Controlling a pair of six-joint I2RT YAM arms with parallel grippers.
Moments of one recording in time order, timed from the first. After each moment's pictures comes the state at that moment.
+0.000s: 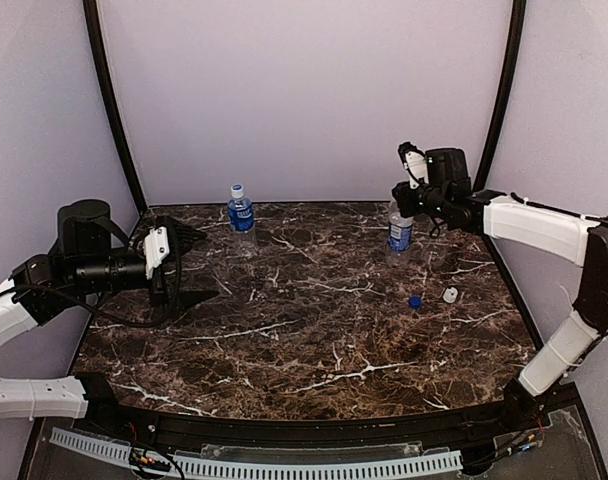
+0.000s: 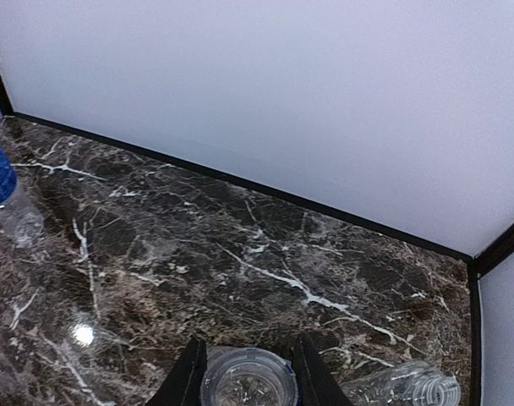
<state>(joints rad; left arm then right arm) -0.75 0.79 0.85 -0.40 0.30 0.60 0.51 1.54 1.22 -0.09 0.18 -0.04</state>
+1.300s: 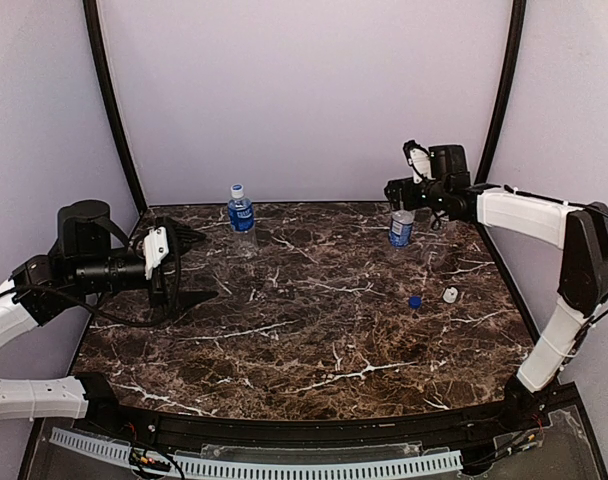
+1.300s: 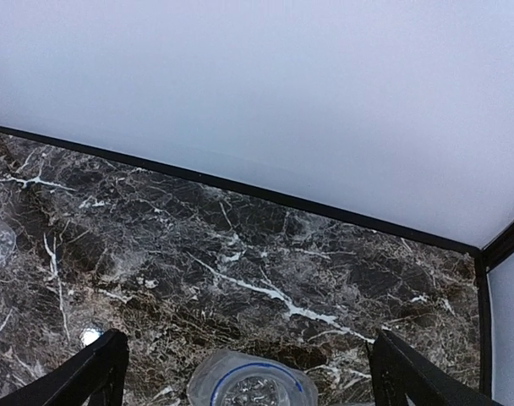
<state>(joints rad) -0.73 0.79 0.84 -0.41 0.32 0.60 0.38 1.69 1.28 -0.04 0.08 -0.01</state>
